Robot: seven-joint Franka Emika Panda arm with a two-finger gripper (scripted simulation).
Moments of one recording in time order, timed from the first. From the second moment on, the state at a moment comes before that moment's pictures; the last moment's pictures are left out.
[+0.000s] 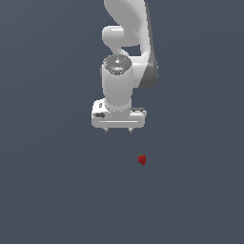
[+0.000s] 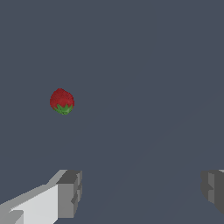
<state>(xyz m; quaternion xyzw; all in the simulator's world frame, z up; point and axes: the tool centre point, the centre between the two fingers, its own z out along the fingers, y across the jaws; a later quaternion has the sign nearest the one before) 0.001 -0.015 0.174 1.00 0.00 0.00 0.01</state>
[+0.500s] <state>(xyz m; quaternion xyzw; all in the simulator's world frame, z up) -0.007 -0.007 0.162 1.00 0.03 -0.02 0.02</state>
